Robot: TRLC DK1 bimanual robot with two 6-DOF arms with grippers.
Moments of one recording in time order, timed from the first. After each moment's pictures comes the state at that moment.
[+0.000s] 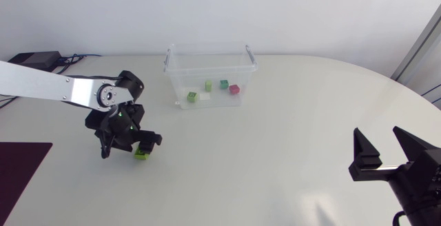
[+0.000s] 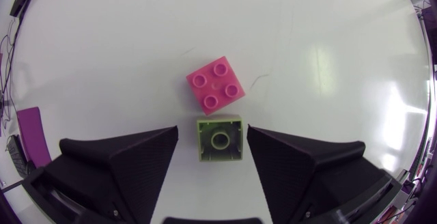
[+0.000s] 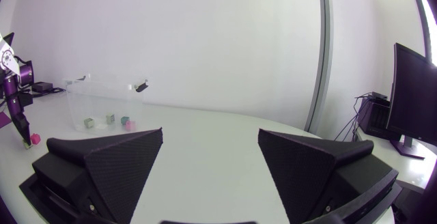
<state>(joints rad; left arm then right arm) -0.23 1.83 1.01 -0.62 -0.04 -0.11 -0.05 0.06 0.03 -0.01 0.01 -0.09</state>
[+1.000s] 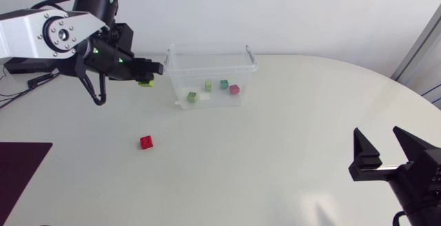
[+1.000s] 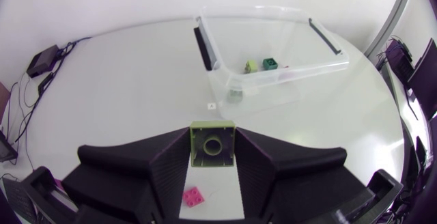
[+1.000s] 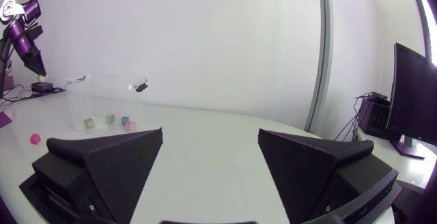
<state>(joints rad) -0.28 1.58 1.25 -0.48 -0.04 -0.11 -0.05 0.06 0.03 -0.01 0.01 -0.09</state>
